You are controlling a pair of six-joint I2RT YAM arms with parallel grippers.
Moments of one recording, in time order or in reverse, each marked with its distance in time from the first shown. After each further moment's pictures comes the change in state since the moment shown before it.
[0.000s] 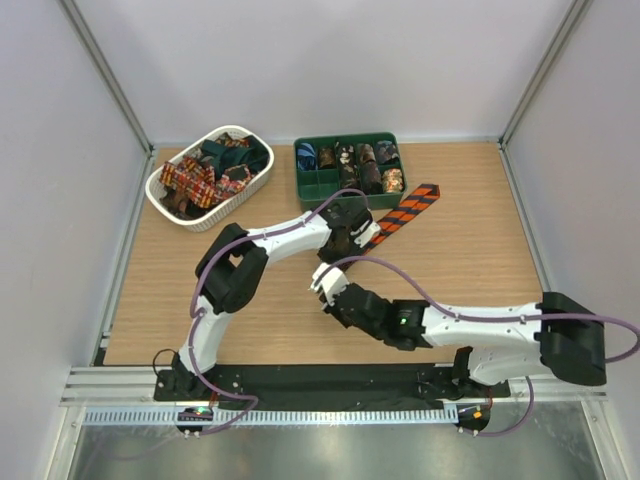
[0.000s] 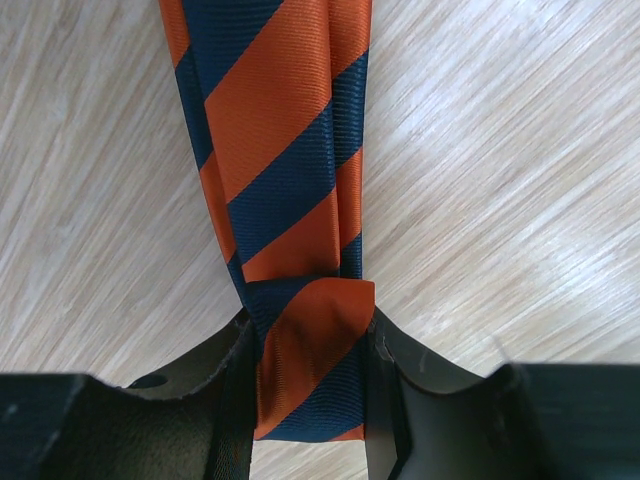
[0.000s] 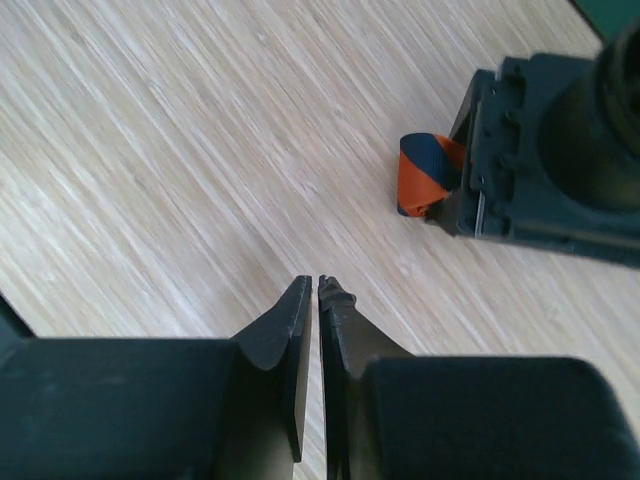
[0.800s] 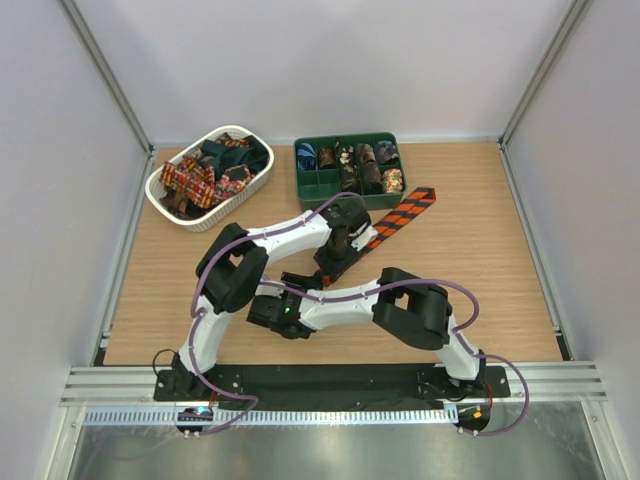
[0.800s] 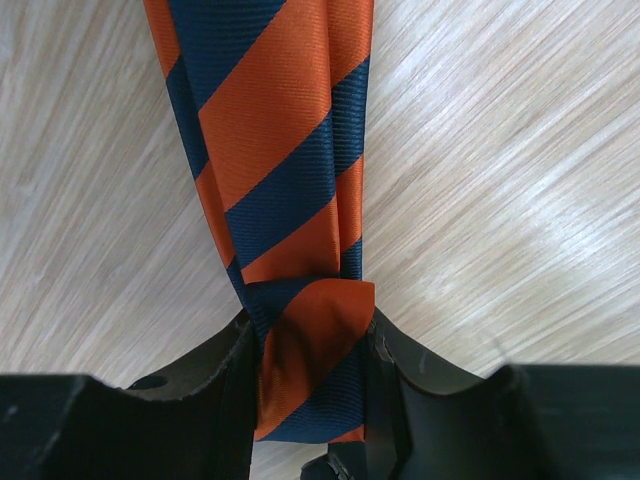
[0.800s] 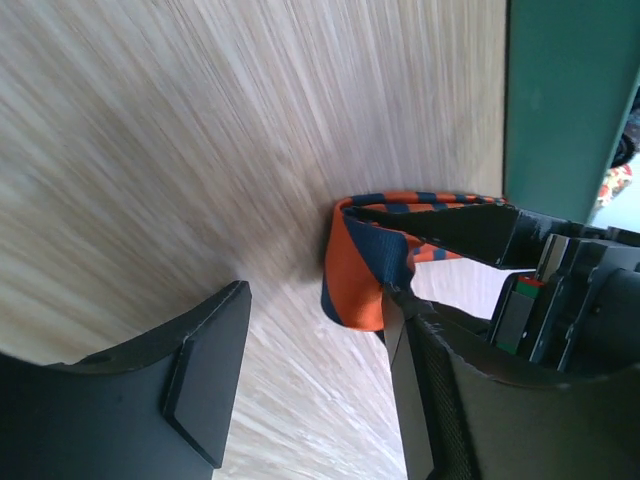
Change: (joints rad) left arm 0.000 0.005 0.012 -0.087 0.014 0.007; right arm 0.089 0.884 0.782 -0.594 0.511 -0.110
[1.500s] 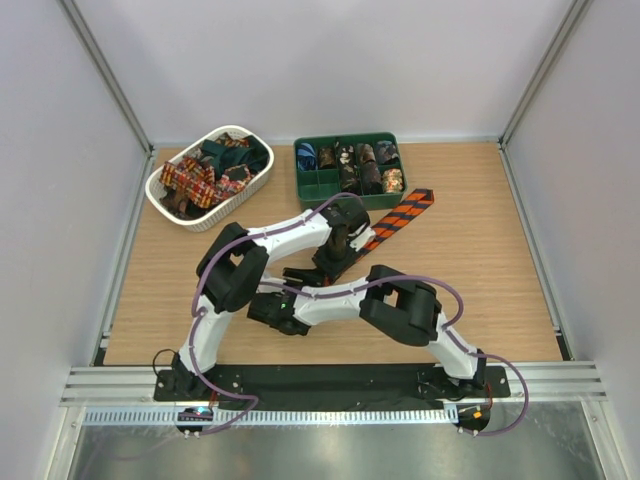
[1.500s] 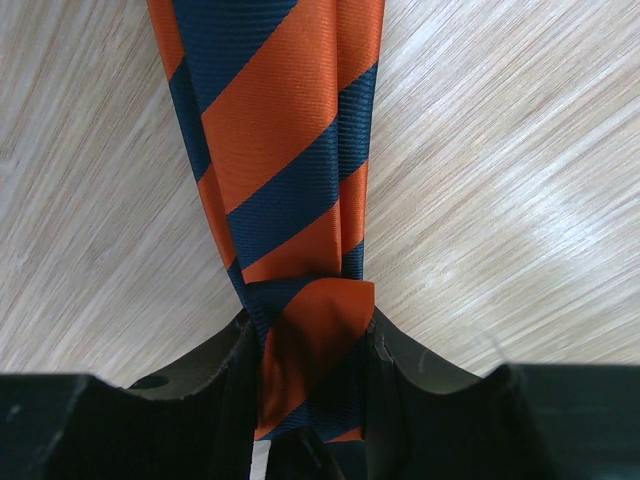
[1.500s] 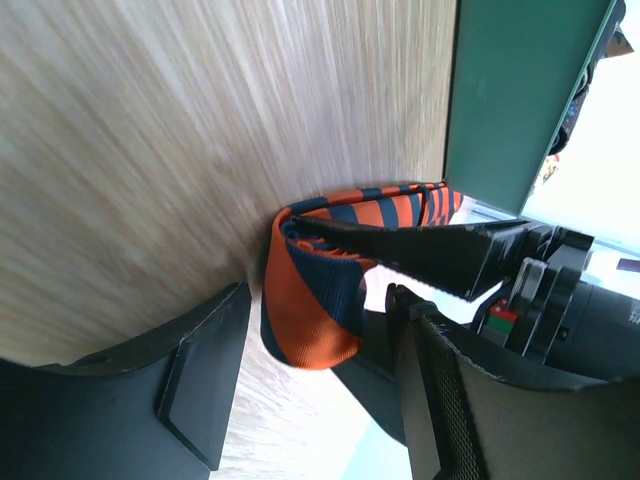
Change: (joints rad) left arm 0.000 0.008 0.010 -0.042 0.010 -0.022; right arm -0.039 0.079 0.034 -0.034 0.130 -0.075
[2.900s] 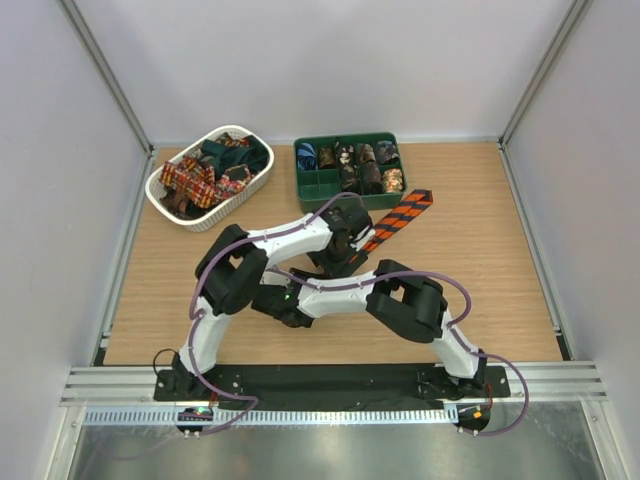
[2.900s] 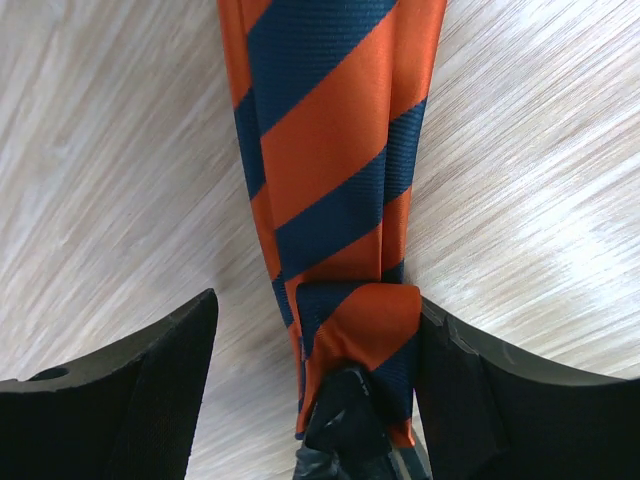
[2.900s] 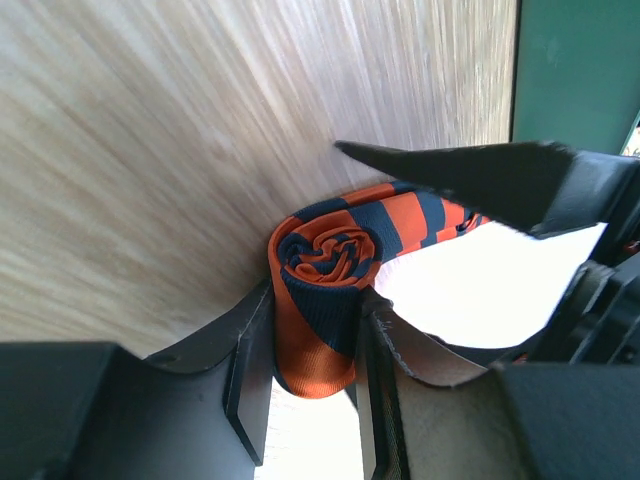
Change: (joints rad) left arm -0.015 -0.028 -0.036 0.061 -0.103 -0.042; right arm -0.034 -0.021 0.018 -0.069 -0.124 0.141
